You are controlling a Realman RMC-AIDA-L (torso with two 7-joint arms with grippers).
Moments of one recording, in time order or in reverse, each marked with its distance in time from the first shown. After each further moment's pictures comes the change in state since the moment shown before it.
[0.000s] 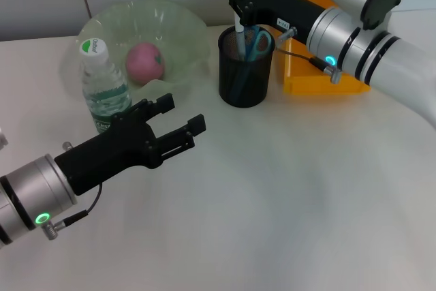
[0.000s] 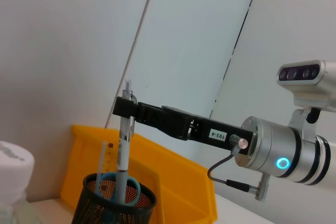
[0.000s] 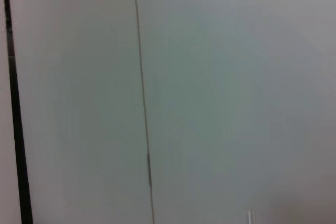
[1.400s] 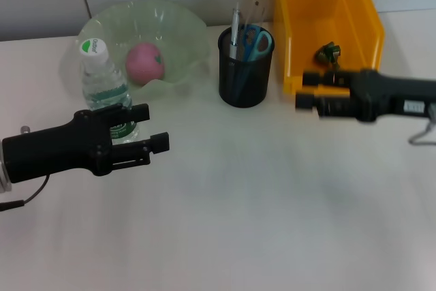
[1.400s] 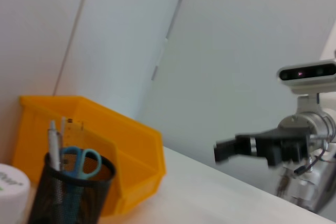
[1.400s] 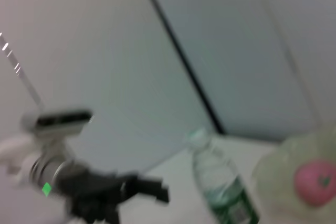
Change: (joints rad) left arm -0.157 0.043 -0.562 -0.103 0.675 0.414 -0.280; right arm -0.354 -0.176 -0.178 -0.405 -0.426 -0.668 0.793
